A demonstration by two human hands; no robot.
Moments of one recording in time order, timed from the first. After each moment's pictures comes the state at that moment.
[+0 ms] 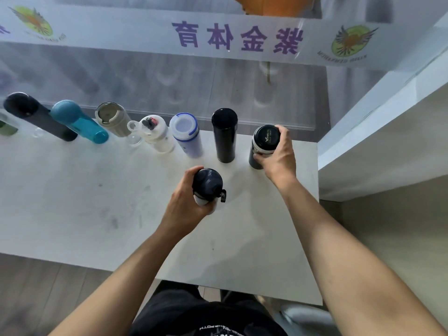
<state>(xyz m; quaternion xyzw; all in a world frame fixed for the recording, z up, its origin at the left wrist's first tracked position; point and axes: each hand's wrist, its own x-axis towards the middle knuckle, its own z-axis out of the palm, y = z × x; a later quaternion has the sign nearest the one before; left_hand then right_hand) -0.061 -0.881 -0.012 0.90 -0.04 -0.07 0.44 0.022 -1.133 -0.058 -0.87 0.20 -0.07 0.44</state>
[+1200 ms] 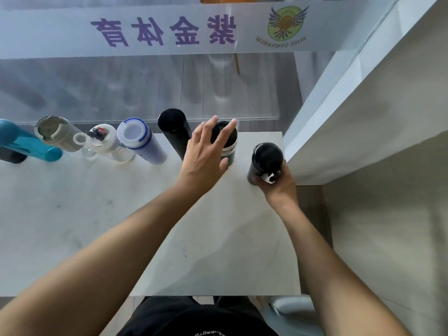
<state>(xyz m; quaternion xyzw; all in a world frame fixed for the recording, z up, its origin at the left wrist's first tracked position) 0.024 -1.026 -0.011 0.95 -0.27 0.02 0.18 -0.071 -1.211 -0.081 -0.79 0.31 -0.03 0.52</state>
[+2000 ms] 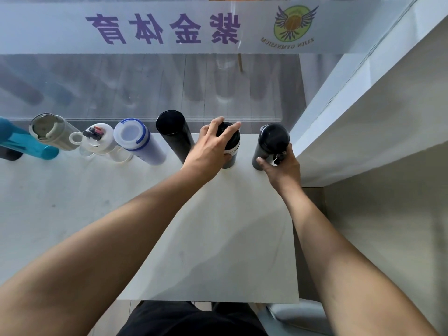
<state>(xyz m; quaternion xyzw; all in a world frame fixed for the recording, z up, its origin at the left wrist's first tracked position) 0.062 -1.043 -0.029 0.95 -0.25 -0.09 0.19 -0.016 -1.237 -0.085 -0.81 0.31 -0.03 0.49</state>
